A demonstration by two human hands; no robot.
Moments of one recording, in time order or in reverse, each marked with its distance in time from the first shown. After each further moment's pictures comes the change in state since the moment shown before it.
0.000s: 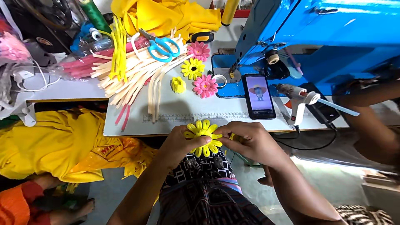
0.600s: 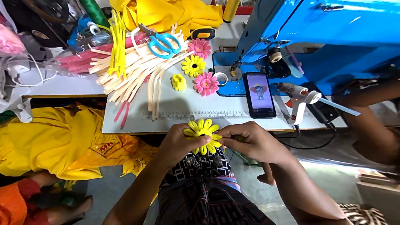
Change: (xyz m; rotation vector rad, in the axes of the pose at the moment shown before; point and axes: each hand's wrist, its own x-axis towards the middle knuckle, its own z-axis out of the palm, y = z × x) left_hand -0.001 -0.007 -0.005 0.062 -0.023 0.100; right_hand 0.001 -0.002 -0.006 0.285 -0.176 0.178
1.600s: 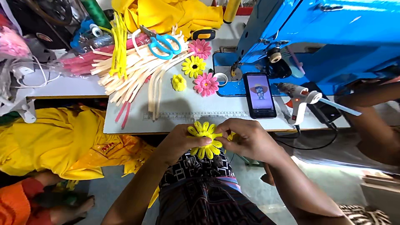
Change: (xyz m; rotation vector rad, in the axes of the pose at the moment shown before) left_hand 0.007 0.004 -0.004 -0.098 -0.132 -0.176; right_hand 0.006 0.008 0.006 -0.351 0.152 -0.273
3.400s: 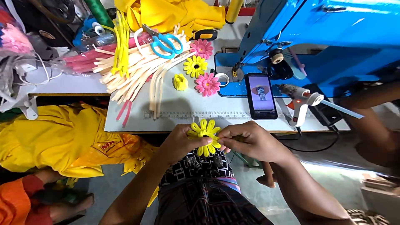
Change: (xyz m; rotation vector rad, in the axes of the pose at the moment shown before) left_hand -0.002 -0.004 0.003 0.109 0.059 0.082; right_hand -0.002 -0.003 -0.011 0.414 -0.181 0.241
